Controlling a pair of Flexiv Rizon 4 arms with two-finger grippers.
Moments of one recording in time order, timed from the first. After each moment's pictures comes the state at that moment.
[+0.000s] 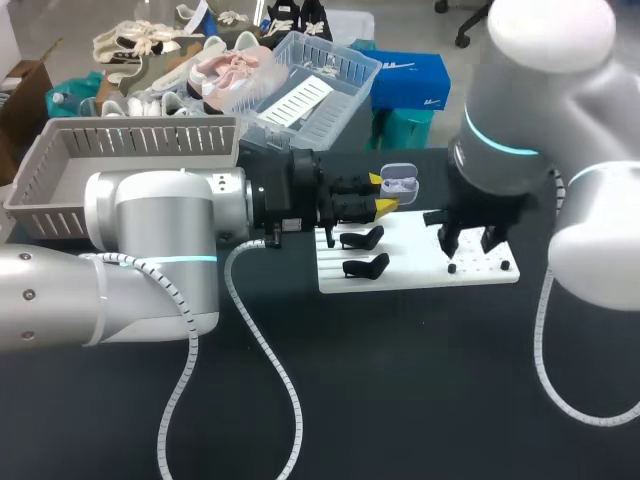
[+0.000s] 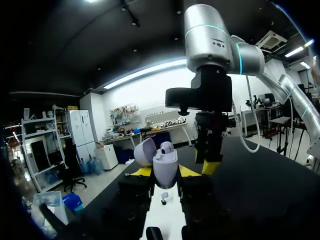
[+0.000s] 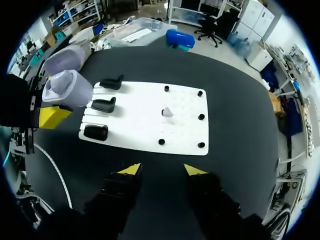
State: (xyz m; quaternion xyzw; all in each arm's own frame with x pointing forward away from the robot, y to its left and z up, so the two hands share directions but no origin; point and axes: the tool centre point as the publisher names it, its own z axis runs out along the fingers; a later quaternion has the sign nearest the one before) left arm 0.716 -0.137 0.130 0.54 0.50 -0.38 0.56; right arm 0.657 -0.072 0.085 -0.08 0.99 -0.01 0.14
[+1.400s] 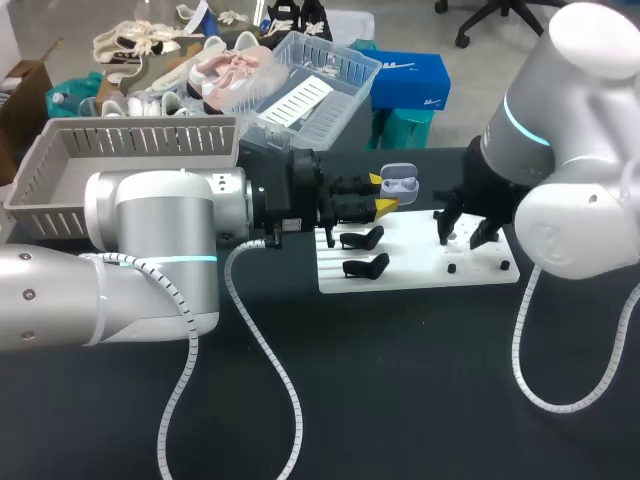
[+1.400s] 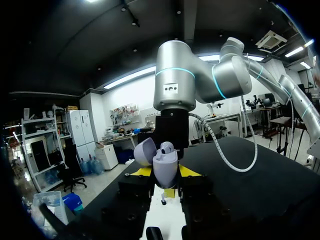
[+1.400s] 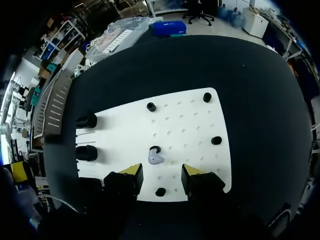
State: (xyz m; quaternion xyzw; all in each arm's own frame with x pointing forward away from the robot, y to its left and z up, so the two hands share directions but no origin) left arm 0.716 -0.137 0.131 0.54 0.50 -0.38 0.56; right arm 0.736 -0.074 0.029 0.05 0.99 0.11 0.11
